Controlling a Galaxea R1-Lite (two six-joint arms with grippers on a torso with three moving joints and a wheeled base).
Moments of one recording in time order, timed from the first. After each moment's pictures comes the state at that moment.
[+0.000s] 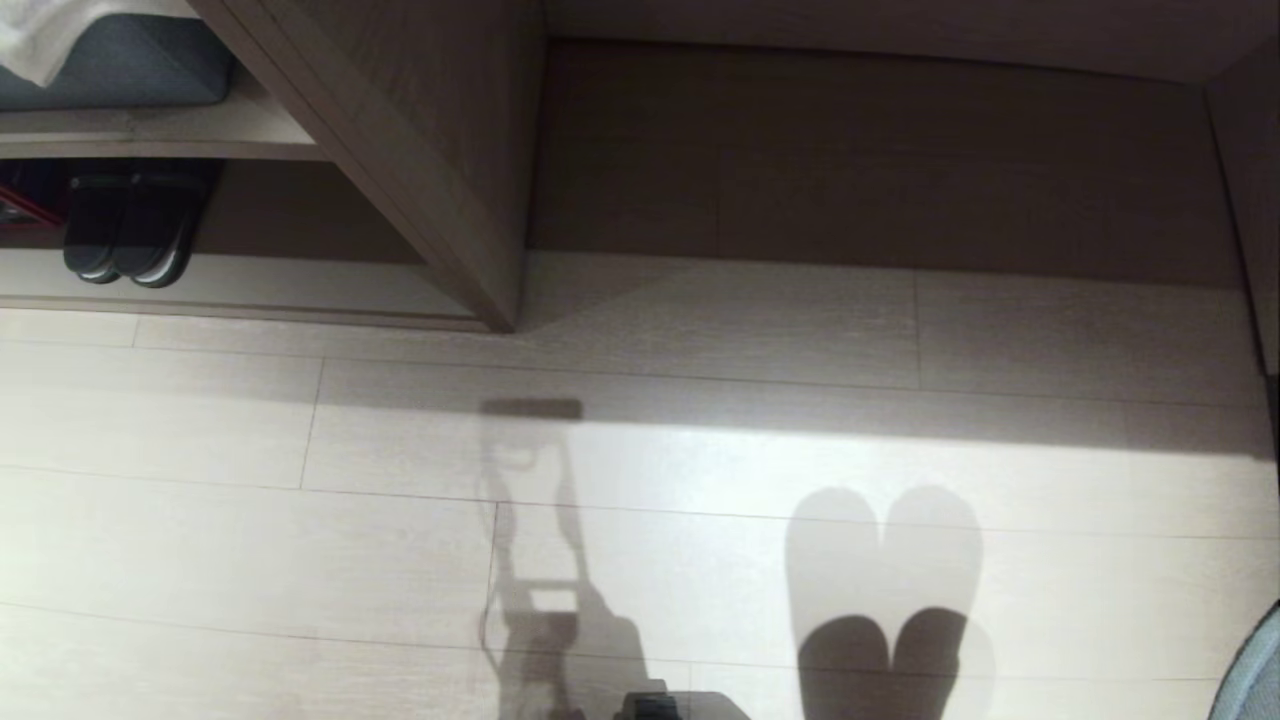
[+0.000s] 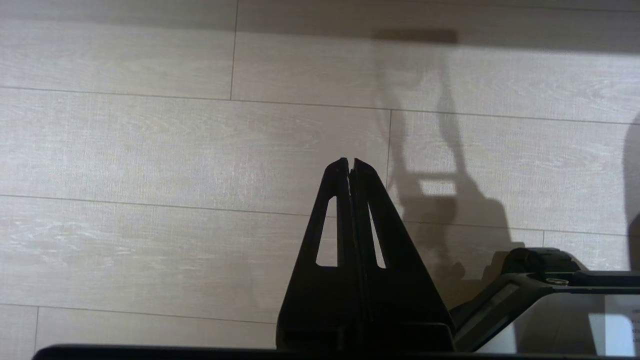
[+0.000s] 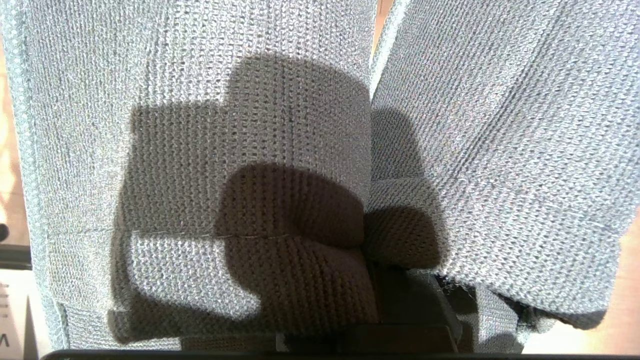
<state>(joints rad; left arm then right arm) 0.00 0.00 0.00 0.00 0.00 -0.02 0.01 0.00 0.00 0.00 0.00 -0.03</state>
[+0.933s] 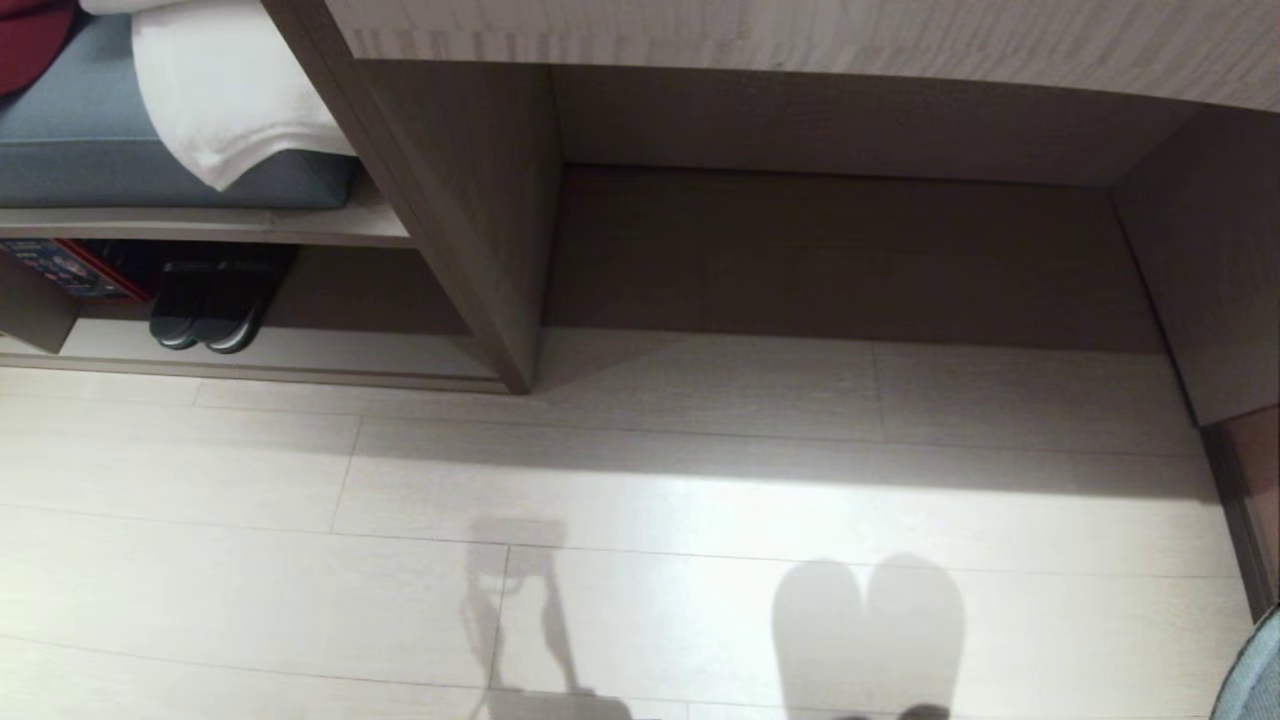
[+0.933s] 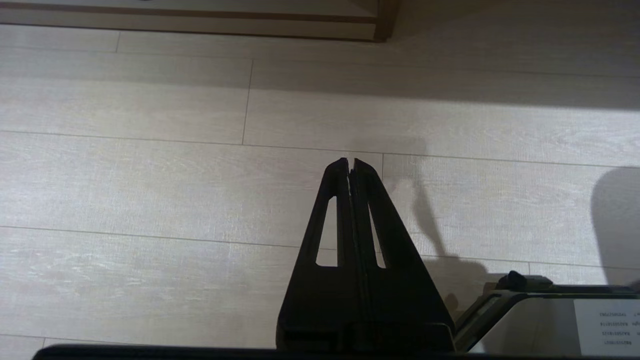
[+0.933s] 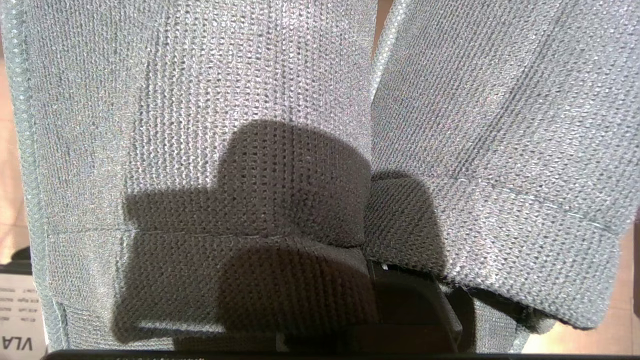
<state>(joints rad) 0.00 0.00 0.00 0.00 0.00 -0.02 0.01 0.00 0.00 0.00 0.00 -0.03</state>
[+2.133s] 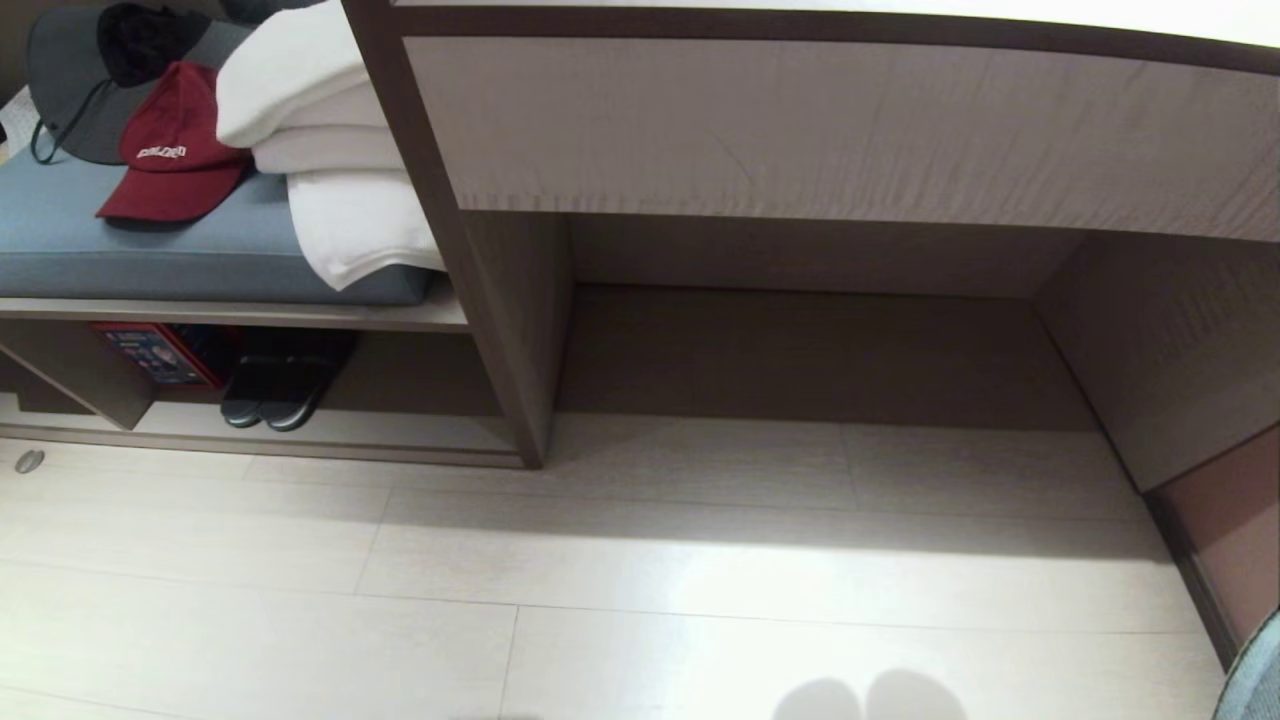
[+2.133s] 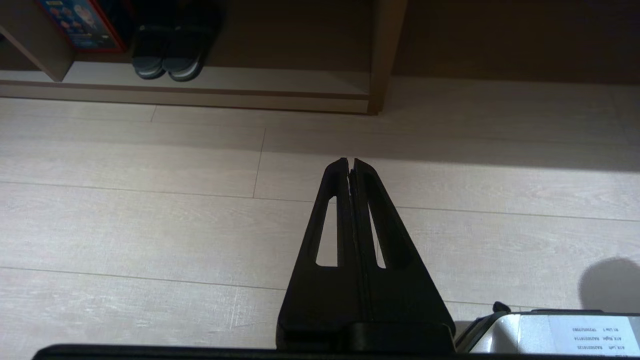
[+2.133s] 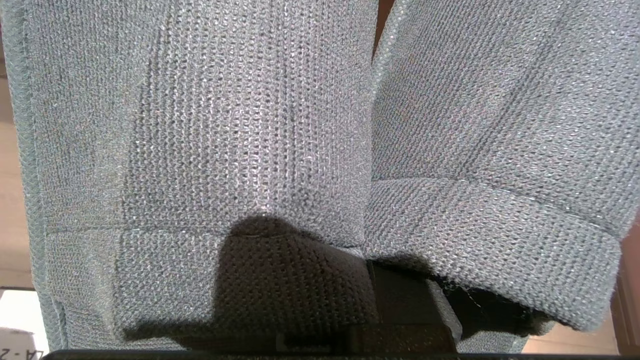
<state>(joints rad) 0.00 0.00 0.00 0.00 0.00 -0.02 0.01 0.00 0.00 0.00 0.00 -0.03</state>
